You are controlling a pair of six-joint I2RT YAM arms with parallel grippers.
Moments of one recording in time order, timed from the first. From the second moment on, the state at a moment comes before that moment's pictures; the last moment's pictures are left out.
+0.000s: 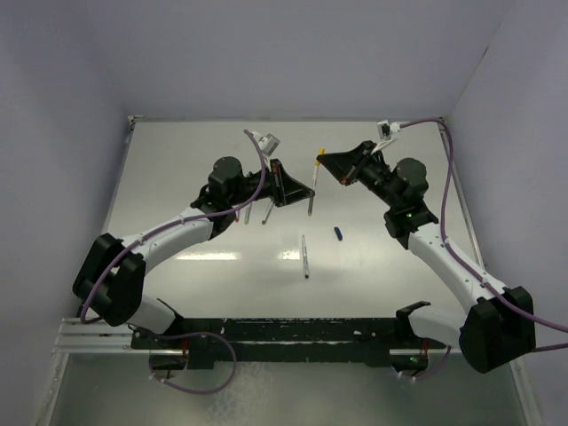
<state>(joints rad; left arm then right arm) -0.61 1.48 0.93 0.56 0.65 -0.70 0.35 1.17 0.83 0.47 -0.41 0.71</state>
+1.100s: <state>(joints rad) -0.57 1.52 0.90 0.59 0.68 -0.79 0.34 1.30 0.94 0.24 -0.66 0.55</state>
